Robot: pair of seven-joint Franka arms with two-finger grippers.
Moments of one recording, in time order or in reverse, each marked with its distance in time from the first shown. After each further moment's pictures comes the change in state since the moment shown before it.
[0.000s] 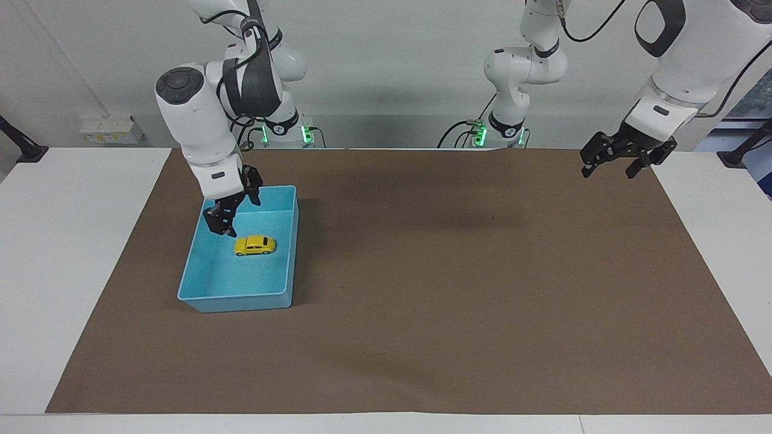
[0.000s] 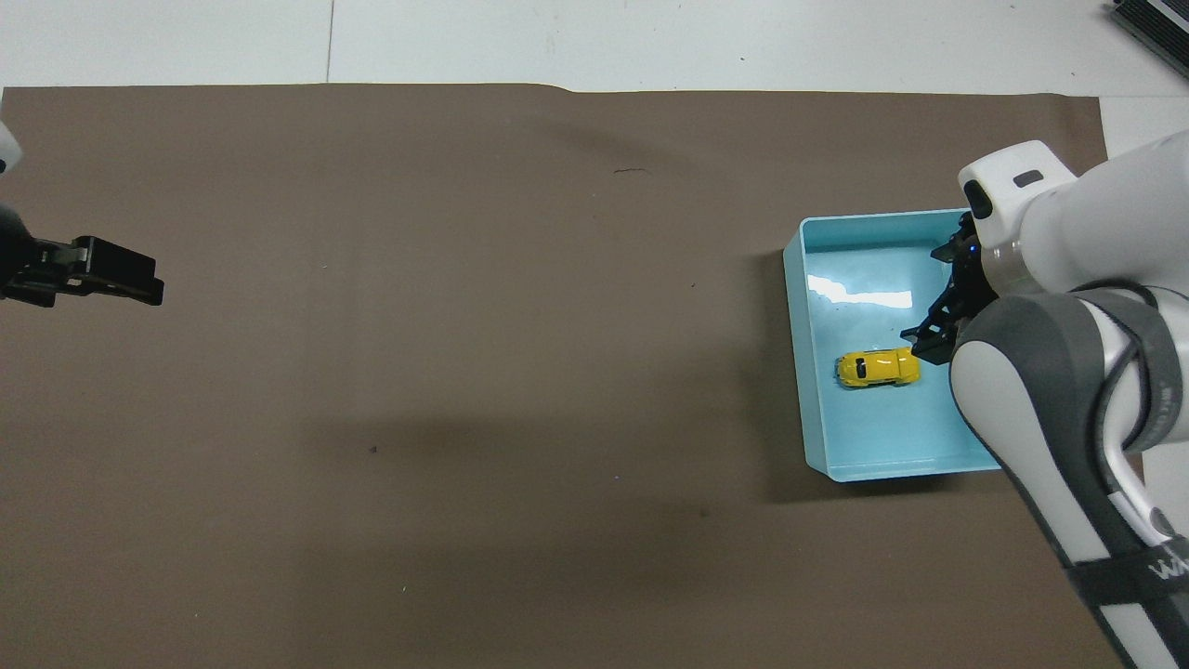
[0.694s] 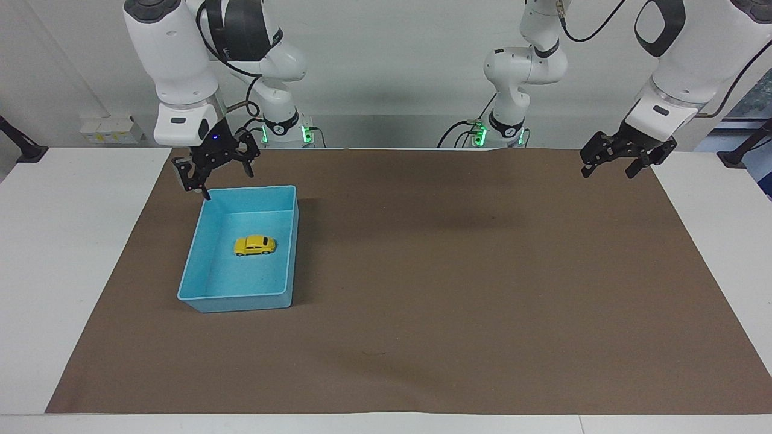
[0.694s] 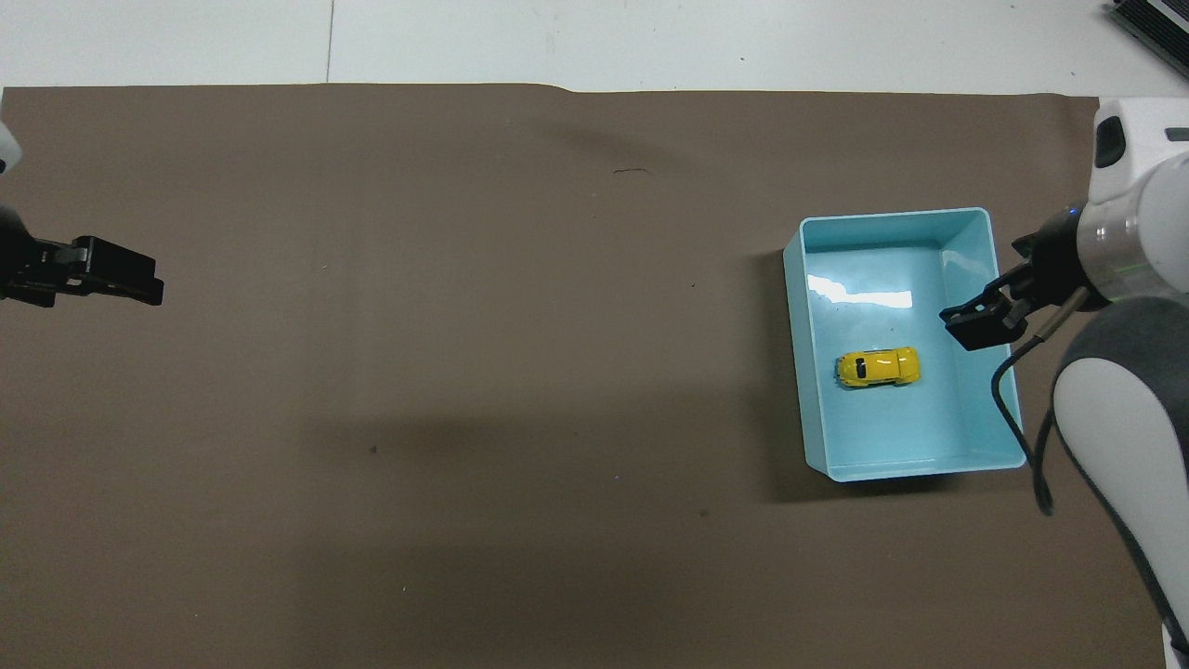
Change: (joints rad) left arm 0.000 0.000 0.000 0.000 0.000 0.000 0.000; right arm -0.001 -0.066 0.000 0.154 0.000 -0.185 0.414
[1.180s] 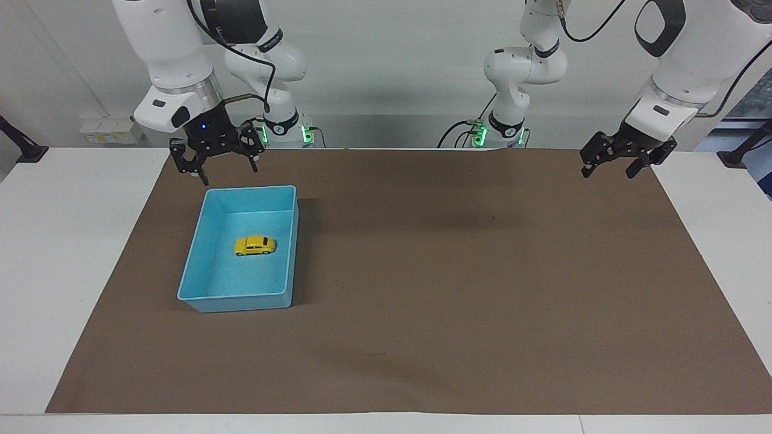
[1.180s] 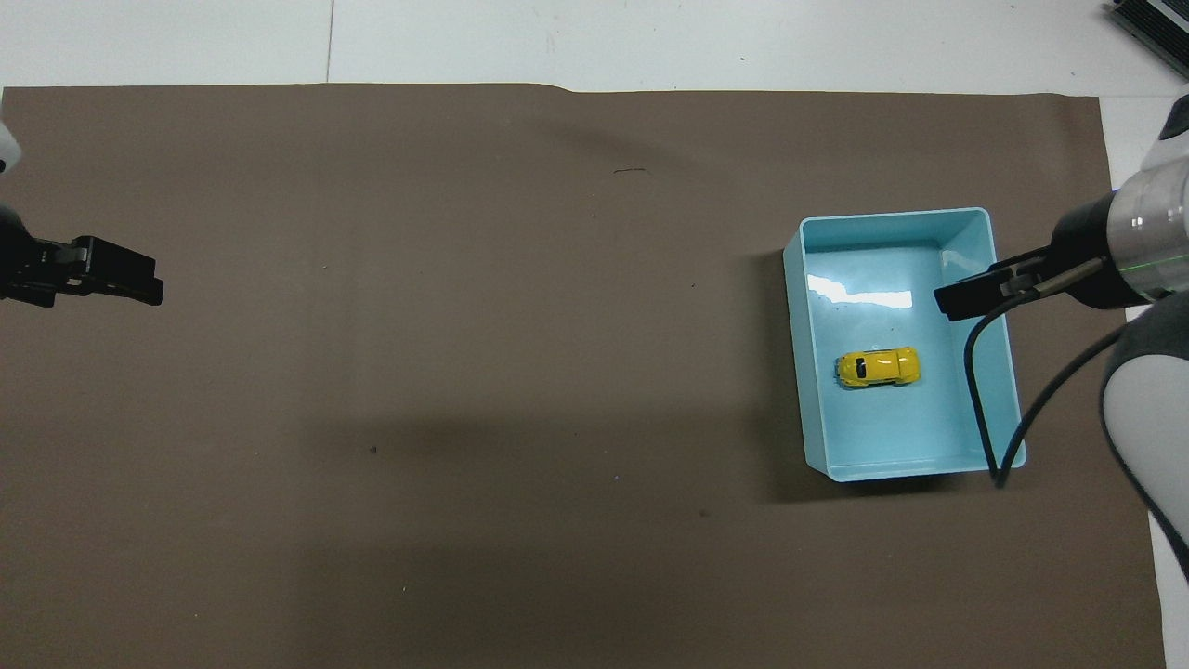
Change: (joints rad) left arm 0.000 0.000 0.000 0.000 0.000 0.000 0.000; right arm 0.001 0.002 0.002 0.080 0.058 -0.070 0.412
